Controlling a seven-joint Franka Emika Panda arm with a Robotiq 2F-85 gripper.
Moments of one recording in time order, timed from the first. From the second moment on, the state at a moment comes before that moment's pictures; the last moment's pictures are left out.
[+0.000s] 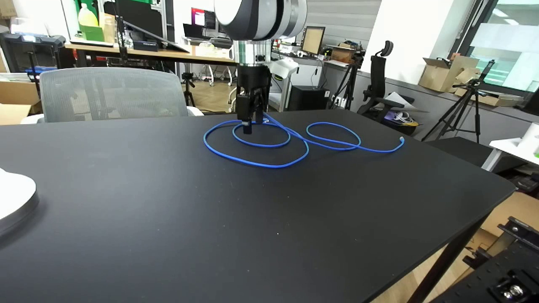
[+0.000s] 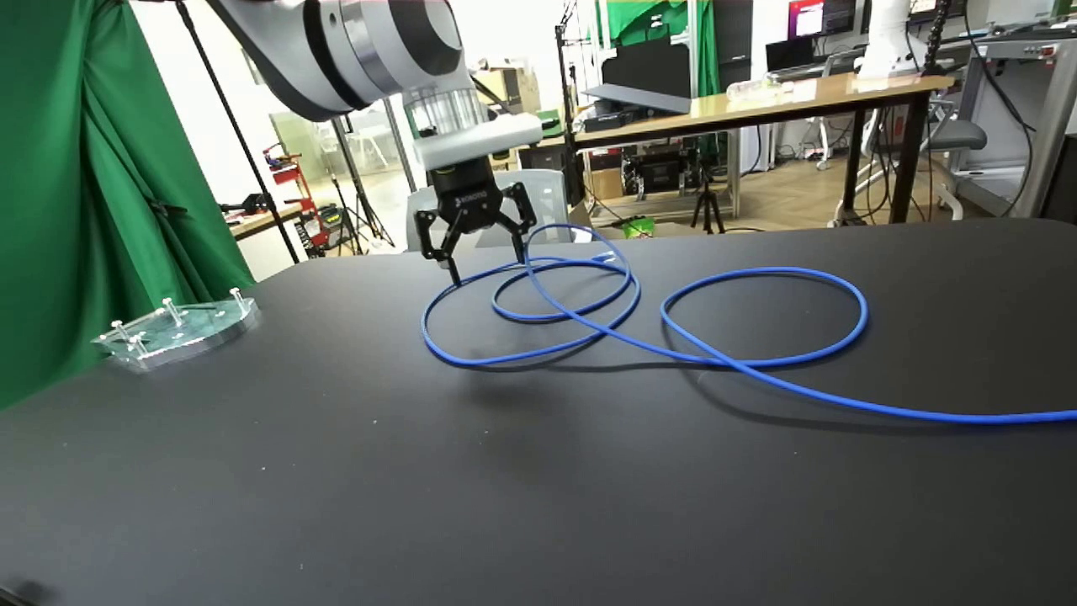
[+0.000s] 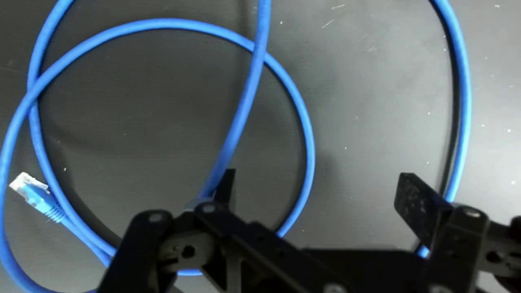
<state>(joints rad) 0.01 0.72 0.12 -1.71 -0.24 2.35 -0.58</state>
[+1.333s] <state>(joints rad) 0.01 0.82 0.12 -1.64 -0.24 2.31 -0.61</state>
